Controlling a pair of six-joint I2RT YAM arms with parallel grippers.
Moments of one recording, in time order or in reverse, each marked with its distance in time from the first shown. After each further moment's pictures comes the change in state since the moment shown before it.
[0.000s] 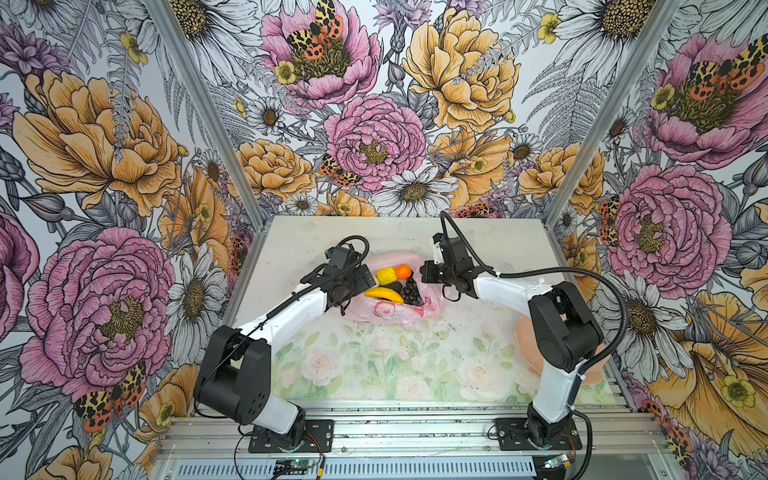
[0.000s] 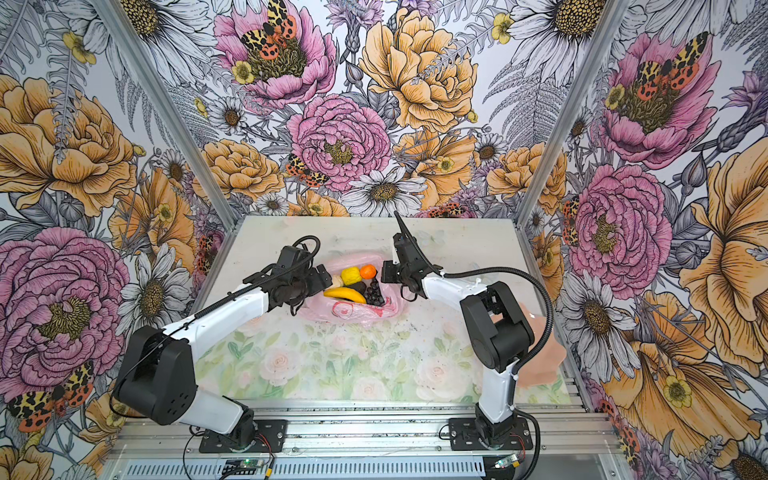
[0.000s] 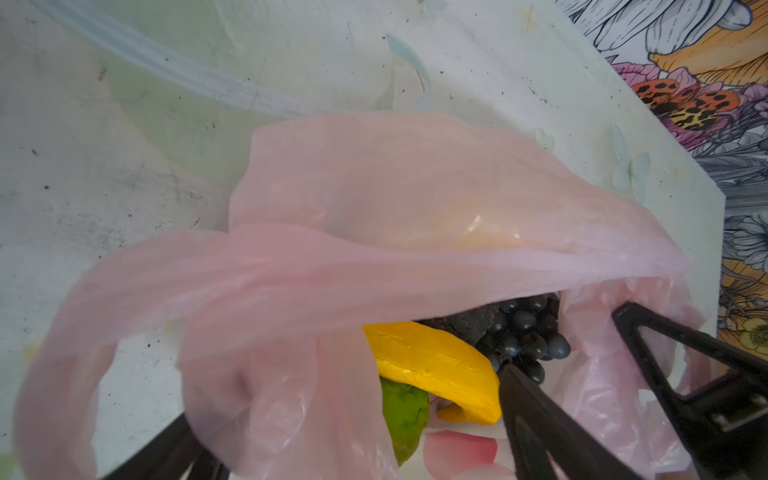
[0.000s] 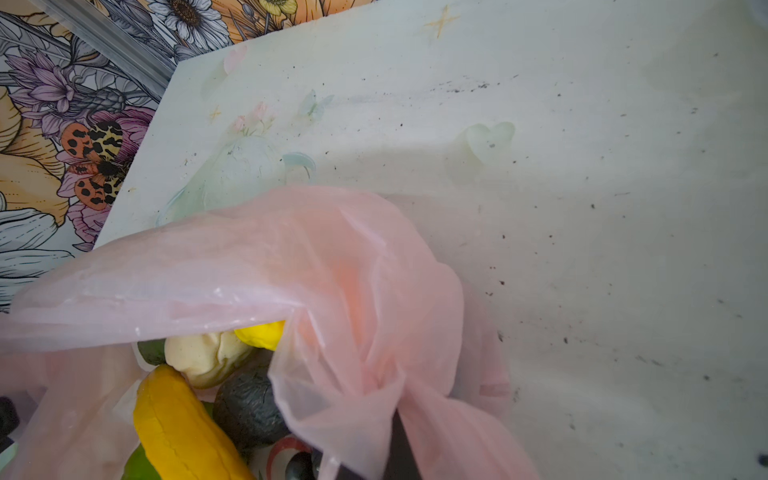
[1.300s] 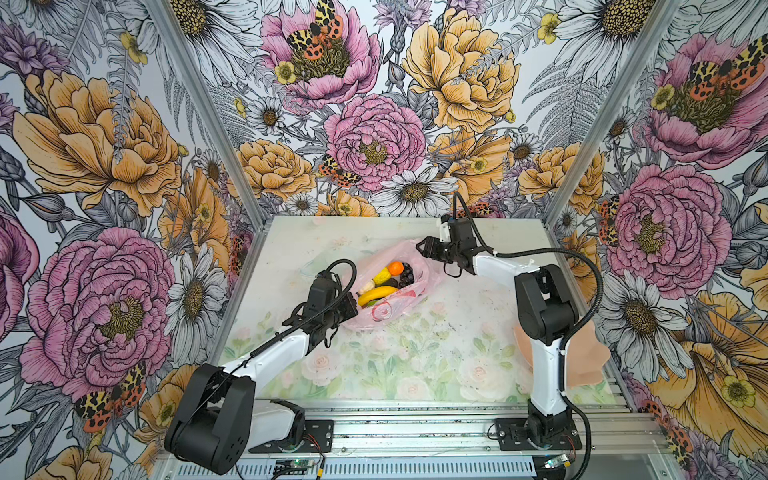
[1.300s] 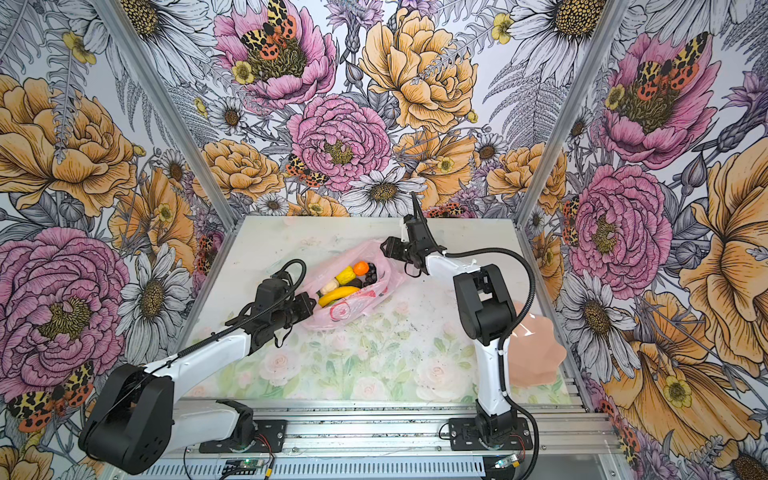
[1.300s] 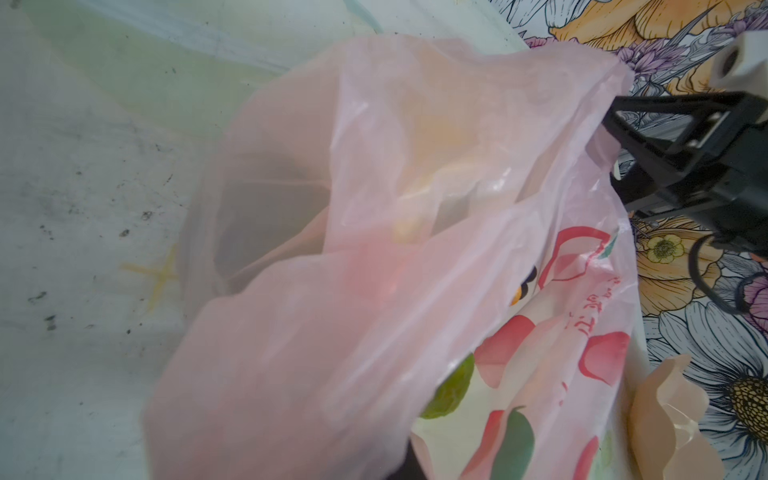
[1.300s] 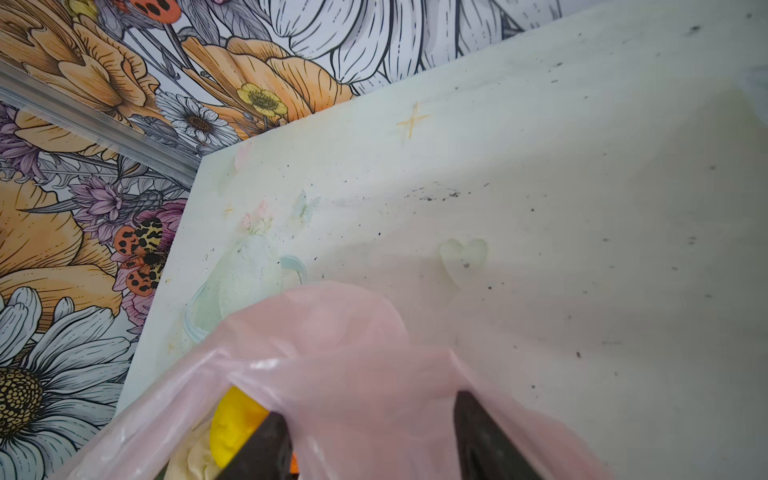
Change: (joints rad) left arm 0.060 -0.242 -0.439 0.437 0.192 0.120; right arm -0.120 0.181 0.286 -0.013 -0.116 0.063
